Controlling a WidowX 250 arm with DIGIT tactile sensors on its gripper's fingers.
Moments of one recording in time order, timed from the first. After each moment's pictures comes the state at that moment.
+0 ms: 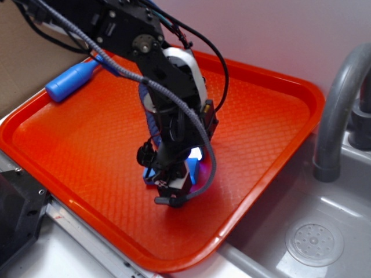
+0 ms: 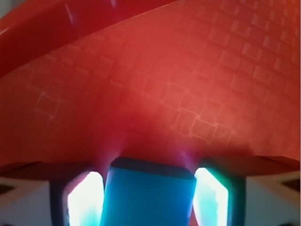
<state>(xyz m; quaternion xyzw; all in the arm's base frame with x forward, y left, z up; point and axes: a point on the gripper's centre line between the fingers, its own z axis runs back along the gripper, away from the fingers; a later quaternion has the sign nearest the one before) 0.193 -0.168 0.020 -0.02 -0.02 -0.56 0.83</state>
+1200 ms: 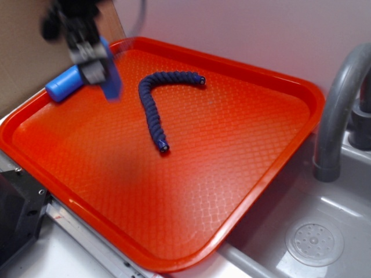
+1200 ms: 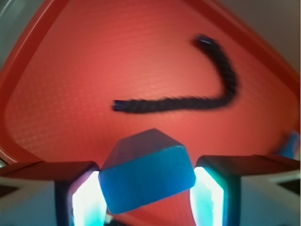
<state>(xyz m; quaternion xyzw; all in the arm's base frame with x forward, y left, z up) 0.192 -0.060 0.179 0.06 -0.02 -0.20 0.98</state>
